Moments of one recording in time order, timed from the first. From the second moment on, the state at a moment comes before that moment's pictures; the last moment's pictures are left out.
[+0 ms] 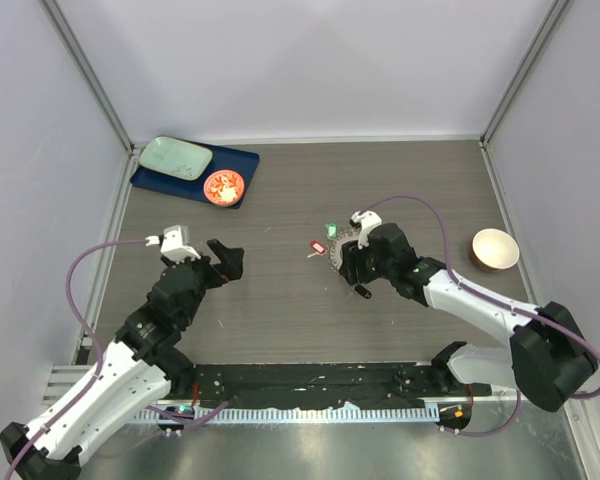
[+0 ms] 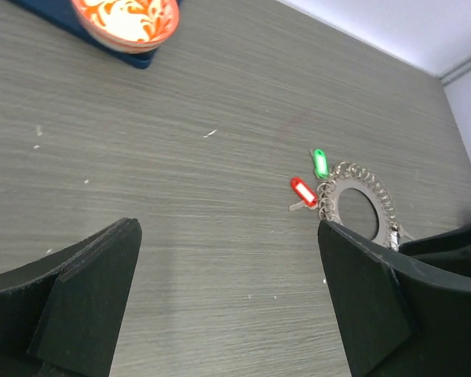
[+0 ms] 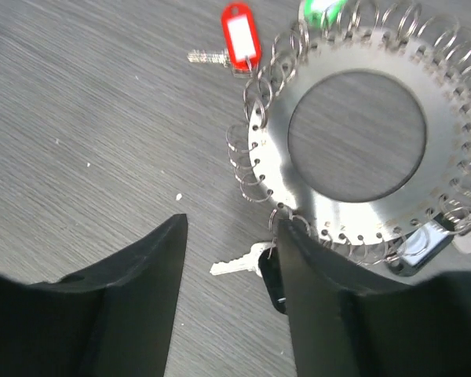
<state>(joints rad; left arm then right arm) -0.65 0.53 0.47 -0.18 -0.43 -0.61 0.61 1.25 0.63 -0.09 -0.06 0.19</state>
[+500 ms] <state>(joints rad) -0.65 0.29 0.73 -0.55 -0.69 -0.55 0.58 0.77 0.71 -0.21 0.36 0.25</state>
